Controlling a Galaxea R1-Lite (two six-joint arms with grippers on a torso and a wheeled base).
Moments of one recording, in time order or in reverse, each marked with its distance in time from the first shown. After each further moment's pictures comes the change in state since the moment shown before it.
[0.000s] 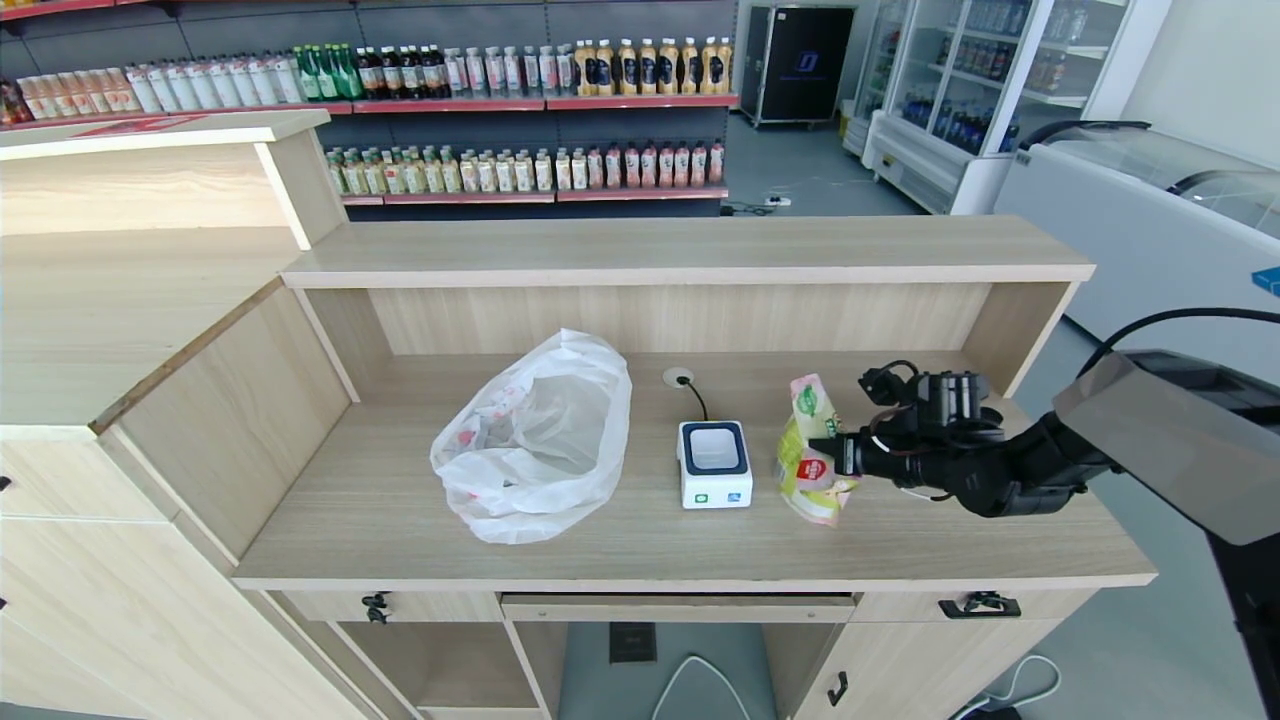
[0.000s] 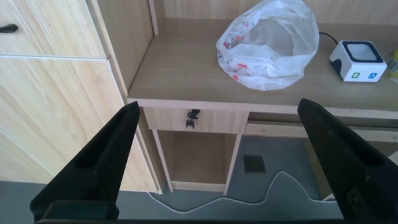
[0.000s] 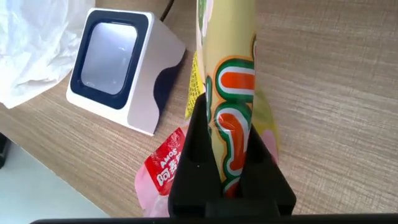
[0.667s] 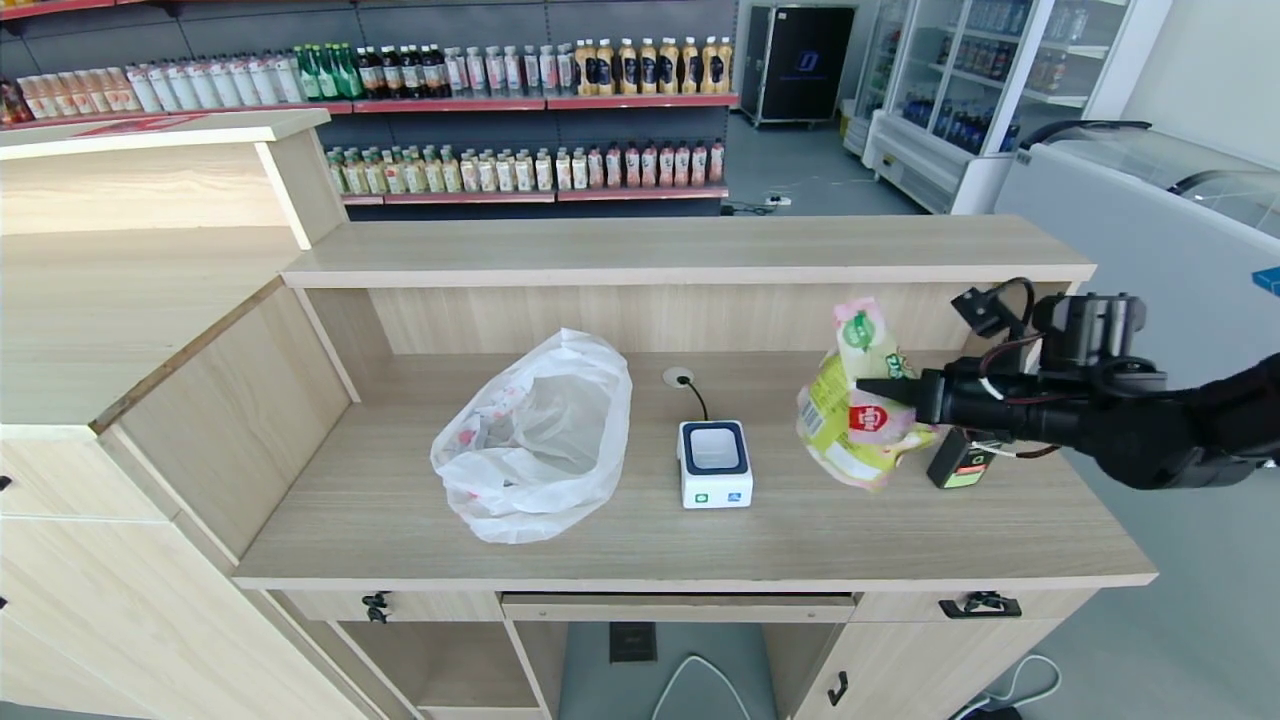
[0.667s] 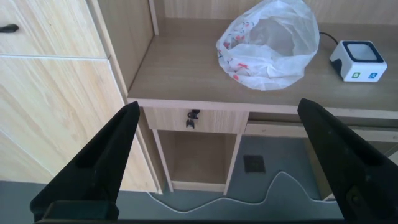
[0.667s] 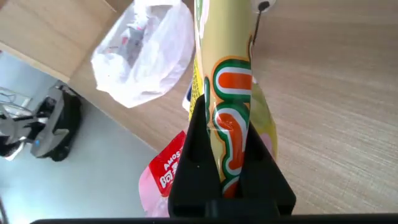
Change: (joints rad) left arm 0.000 0.000 0.000 0.000 0.000 0.000; right arm -0.074 -0.457 0.266 0.004 0.265 0.097
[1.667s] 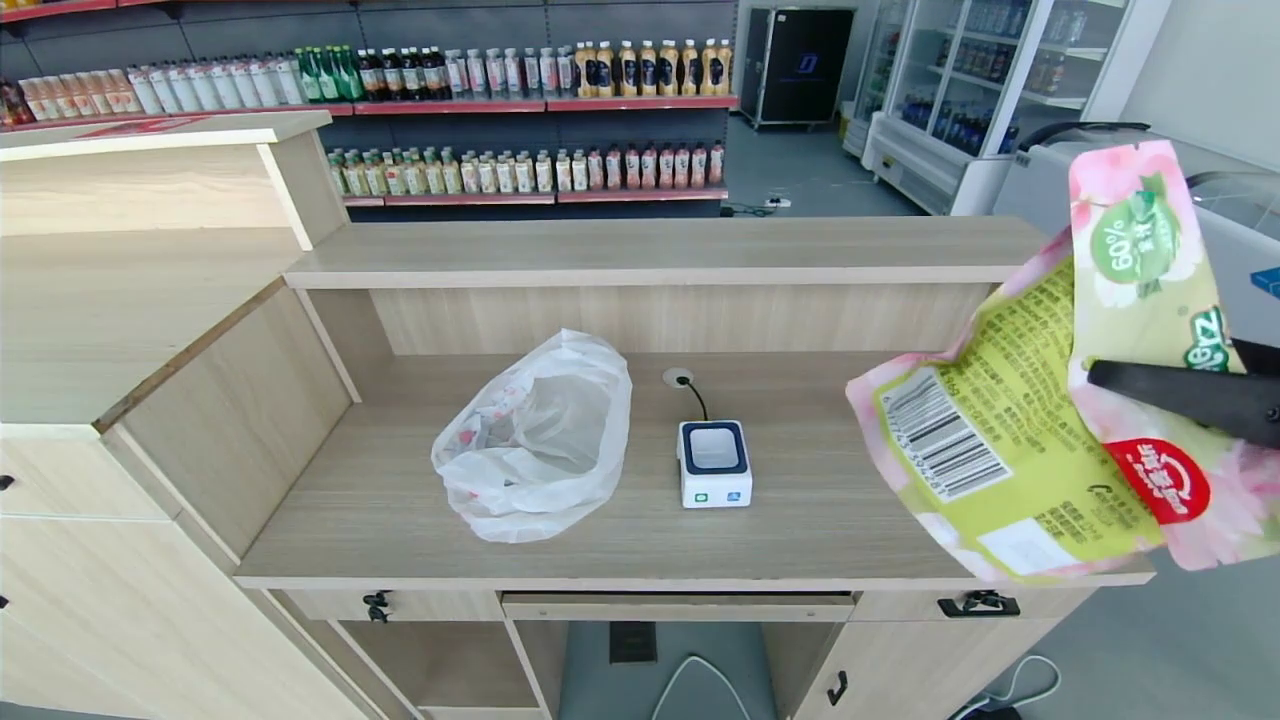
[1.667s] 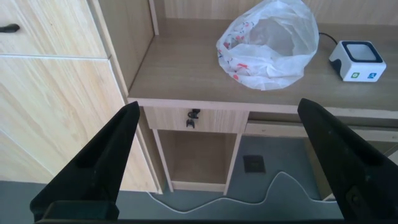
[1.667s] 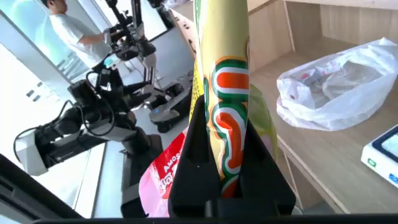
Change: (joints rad) left arm 0.000 0.000 0.000 0.000 0.000 0.000; right arm -0.008 -0.698 0.501 -0.432 0.539 0.401
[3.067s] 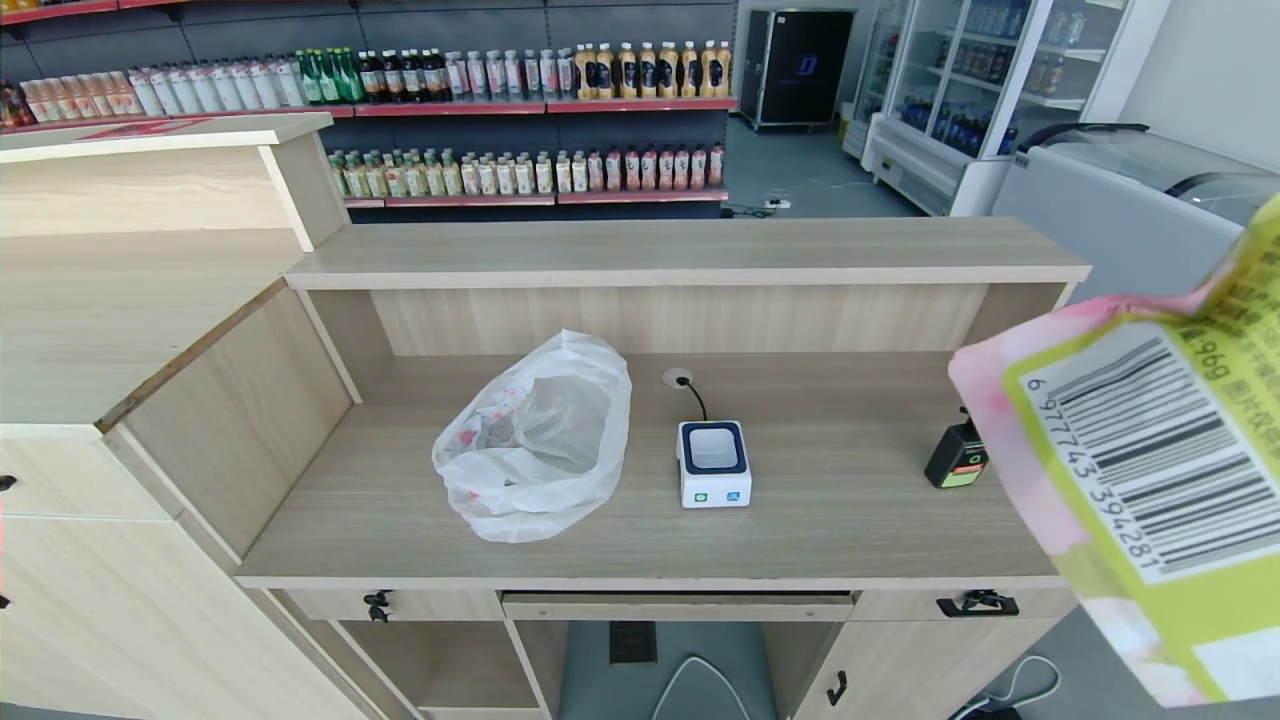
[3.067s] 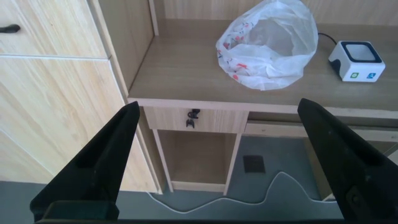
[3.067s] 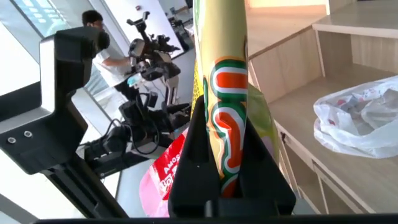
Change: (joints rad) left arm 0.000 0.000 0.000 0.000 0.000 0.000; right arm 0.155 -0.318 -0.074 0.229 -0.154 0.137
